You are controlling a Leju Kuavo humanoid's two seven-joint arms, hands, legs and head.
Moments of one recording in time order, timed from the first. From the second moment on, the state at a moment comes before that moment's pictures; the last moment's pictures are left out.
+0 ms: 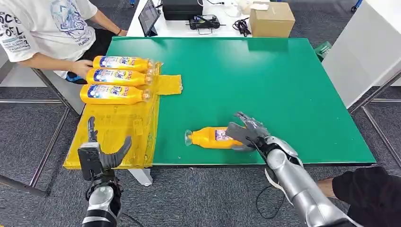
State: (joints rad) left arm -0.15 -0.27 -0.08 -1.23 -0.30 0.33 -0.62; right arm -0.52 -0.17 0.48 -0.91 0.60 0.20 -0.15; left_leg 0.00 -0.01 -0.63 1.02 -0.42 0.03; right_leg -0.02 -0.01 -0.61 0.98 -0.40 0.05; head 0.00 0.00
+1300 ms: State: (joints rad) left arm -0.18 -0.28 -0.17 -1.15 -0.23 0.28 -0.59; right arm -0.91 -0.36 1.07 -0.85 0.22 0.52 -0.13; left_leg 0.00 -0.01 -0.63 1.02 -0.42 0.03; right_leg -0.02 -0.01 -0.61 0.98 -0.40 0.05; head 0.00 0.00
